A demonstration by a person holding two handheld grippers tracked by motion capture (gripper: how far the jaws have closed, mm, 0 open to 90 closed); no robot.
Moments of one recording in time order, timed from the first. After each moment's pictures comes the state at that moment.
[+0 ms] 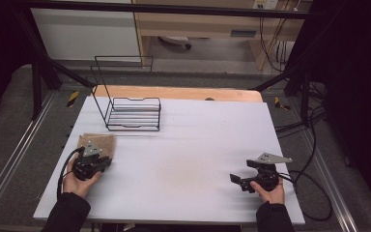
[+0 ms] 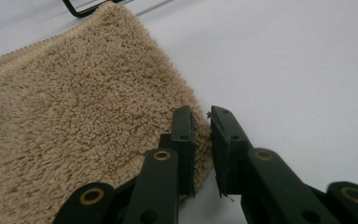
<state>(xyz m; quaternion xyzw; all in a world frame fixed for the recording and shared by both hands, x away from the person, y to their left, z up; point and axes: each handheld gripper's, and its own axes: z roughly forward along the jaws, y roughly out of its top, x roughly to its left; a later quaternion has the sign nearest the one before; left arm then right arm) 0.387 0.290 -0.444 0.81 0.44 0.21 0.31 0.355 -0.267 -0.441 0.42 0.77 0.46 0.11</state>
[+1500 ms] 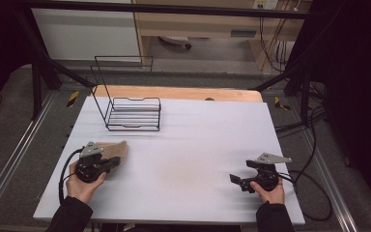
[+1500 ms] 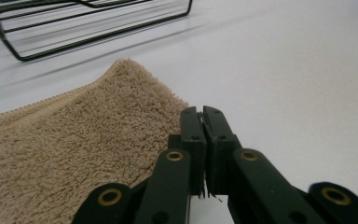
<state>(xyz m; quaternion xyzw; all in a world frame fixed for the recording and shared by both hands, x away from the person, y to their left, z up) 0.362 0.262 -0.407 0.78 0.44 0.15 0.40 0.356 -0.267 -0.441 0.42 0.78 0.46 0.11</state>
